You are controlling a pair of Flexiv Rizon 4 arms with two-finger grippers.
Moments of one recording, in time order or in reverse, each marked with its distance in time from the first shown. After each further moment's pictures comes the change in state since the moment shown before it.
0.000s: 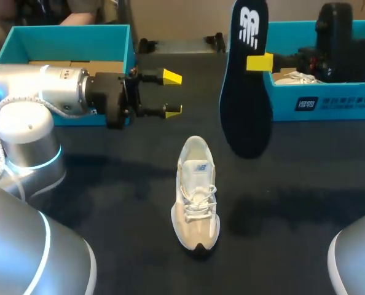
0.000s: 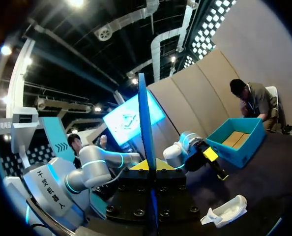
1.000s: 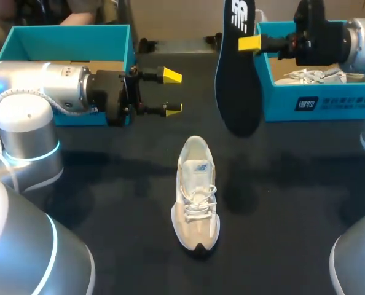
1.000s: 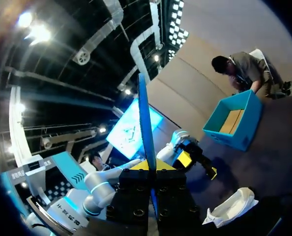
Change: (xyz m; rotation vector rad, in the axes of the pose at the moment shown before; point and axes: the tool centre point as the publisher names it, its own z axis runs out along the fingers) left arm 0.000 0.005 0.001 0.012 0.001 0.000; right arm -0.099 0.026 -0.002 -0.025 0.055 0.350
